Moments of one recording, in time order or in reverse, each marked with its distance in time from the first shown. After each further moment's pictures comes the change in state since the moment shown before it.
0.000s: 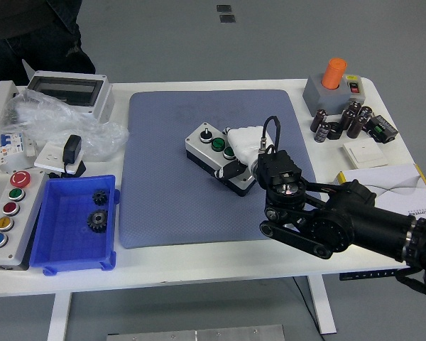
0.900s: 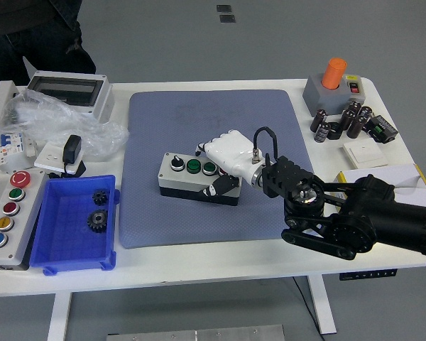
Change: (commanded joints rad) left arm 0.004 -0.003 -0.006 0.000 0.002 0.000 -0.004; right arm 0.056 -0.096 -0.167 0.047 -0.039 -0.111 0.347
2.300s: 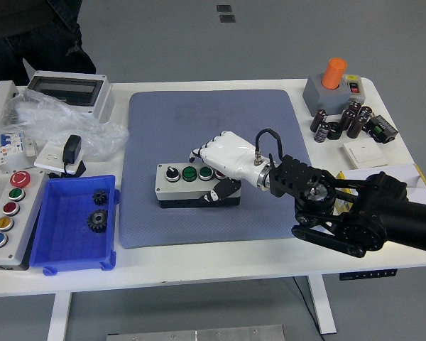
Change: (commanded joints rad) left arm -0.002 0.001 0.015 0.001 -0.017 -0.005 -0.011; right arm -0.010 -0.038 0.046 0.017 -0.066 -0.004 0.160
